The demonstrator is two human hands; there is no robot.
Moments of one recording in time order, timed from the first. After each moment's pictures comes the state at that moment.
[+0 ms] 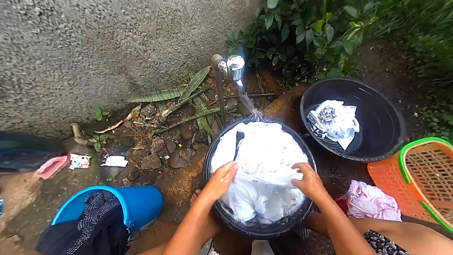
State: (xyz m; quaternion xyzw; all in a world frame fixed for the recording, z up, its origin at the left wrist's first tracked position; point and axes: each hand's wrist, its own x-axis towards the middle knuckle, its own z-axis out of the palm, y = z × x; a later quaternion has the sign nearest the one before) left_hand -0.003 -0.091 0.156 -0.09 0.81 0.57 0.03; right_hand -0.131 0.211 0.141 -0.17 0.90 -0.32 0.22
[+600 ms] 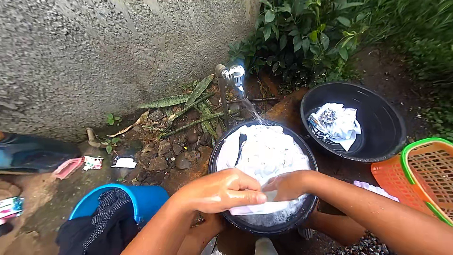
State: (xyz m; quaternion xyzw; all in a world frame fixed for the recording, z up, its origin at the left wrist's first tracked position) left_hand 0.008 -0.091 0.300 0.22 0.78 0.55 0.19; right_hand -0.117 0.114 0.248 -0.48 0.69 0.05 0.54
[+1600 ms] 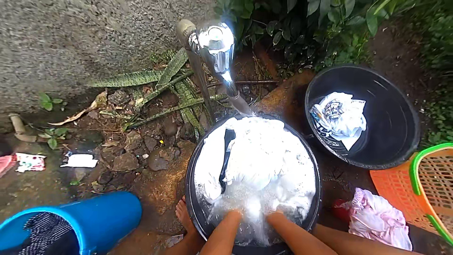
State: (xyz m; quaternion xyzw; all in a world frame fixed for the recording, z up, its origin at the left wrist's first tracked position) left_hand -0.020 0.000 0.010 -0.13 0.76 0.26 0.58; right_hand -0.077 0.150 0.004 -0.15 0.78 0.05 0.61
